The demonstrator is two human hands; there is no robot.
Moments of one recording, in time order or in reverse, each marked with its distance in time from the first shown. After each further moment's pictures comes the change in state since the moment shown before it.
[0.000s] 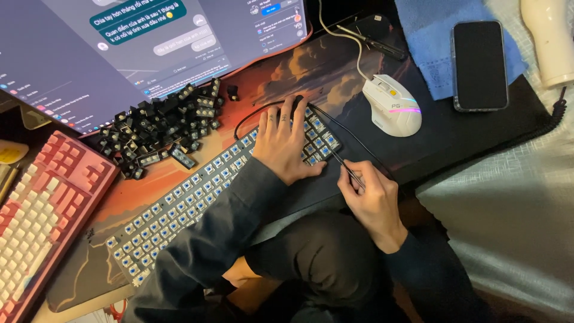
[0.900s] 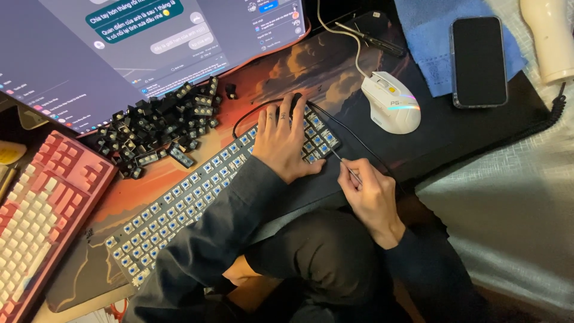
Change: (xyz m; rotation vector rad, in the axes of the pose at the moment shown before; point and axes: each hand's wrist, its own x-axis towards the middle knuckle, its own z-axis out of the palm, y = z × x) left_hand 0.001 0.003 0.002 0.007 0.005 -0.016; right_hand 0.000 0.005 0.001 -0.042 -0.049 -0.021
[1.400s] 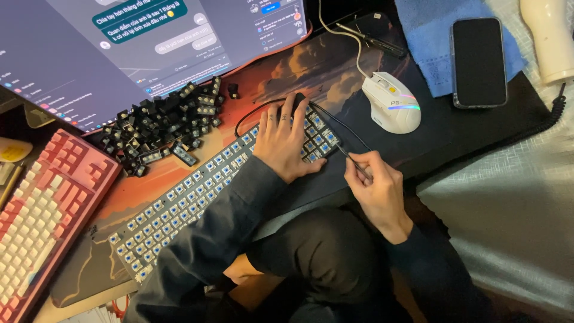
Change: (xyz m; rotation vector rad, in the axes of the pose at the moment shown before) left_hand -0.004 -0.005 0.005 -0.027 -0.032 0.003; right_hand 0.008 0.002 -0.013 0.138 -0.018 0.075
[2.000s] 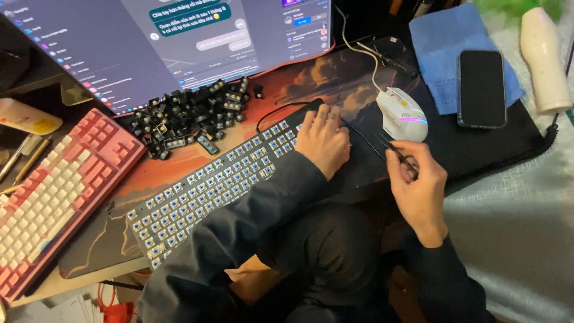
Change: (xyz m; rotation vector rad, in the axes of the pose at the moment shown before) left_hand 0.032 0.057 -0.021 0.011 0.668 0.162; right_hand 0.015 -0.013 -0.047 -0.062 0.080 0.029
